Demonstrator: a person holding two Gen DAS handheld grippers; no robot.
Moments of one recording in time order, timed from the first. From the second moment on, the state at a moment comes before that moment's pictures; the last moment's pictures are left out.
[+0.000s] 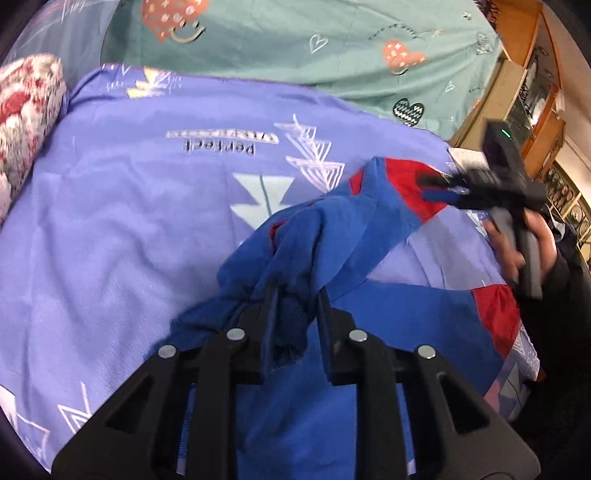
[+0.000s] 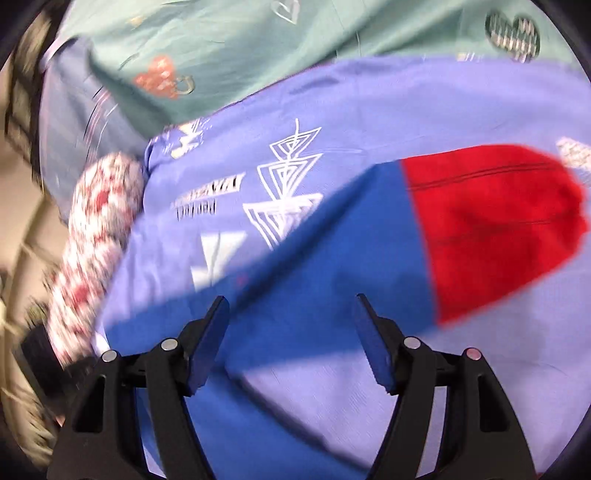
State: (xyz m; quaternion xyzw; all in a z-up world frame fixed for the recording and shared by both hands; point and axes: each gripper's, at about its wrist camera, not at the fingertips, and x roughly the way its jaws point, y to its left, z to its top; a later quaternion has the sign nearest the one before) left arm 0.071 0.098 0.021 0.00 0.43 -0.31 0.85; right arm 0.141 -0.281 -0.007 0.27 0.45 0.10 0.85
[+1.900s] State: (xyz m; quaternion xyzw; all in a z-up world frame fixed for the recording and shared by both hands) left arm 0.089 0.161 0.002 -0.29 0.51 -0.27 0.77; right arm -0.014 -0.255 -0.011 0.25 0.41 0.13 0.87
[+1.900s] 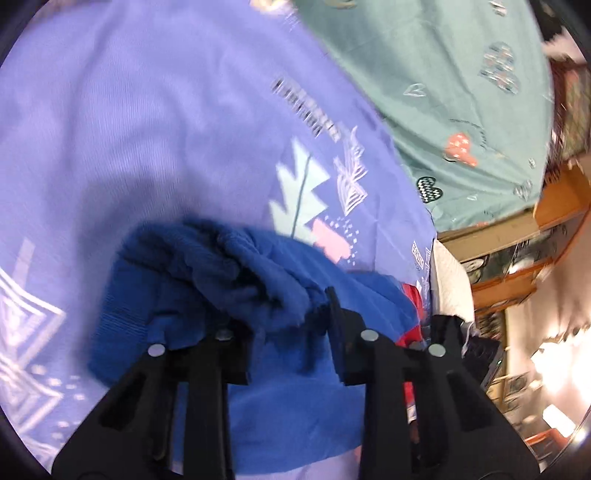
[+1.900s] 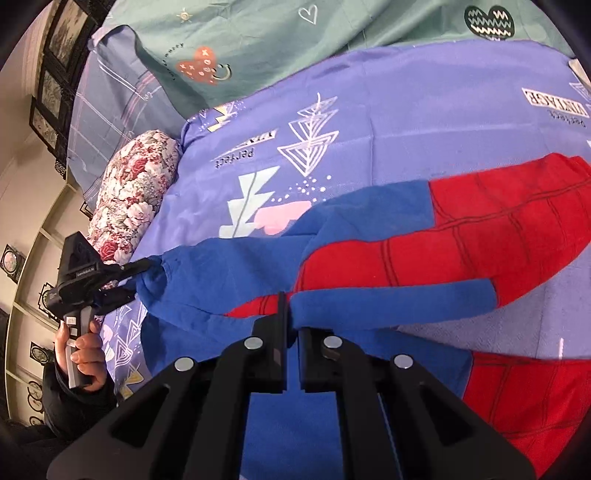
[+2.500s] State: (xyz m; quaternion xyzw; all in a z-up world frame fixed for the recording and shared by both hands) left arm 0.039 0.198 -0.016 -0.16 0.54 -0.28 0.77; right arm -0.086 -0.205 -0.028 0.23 0.42 0.21 0.85
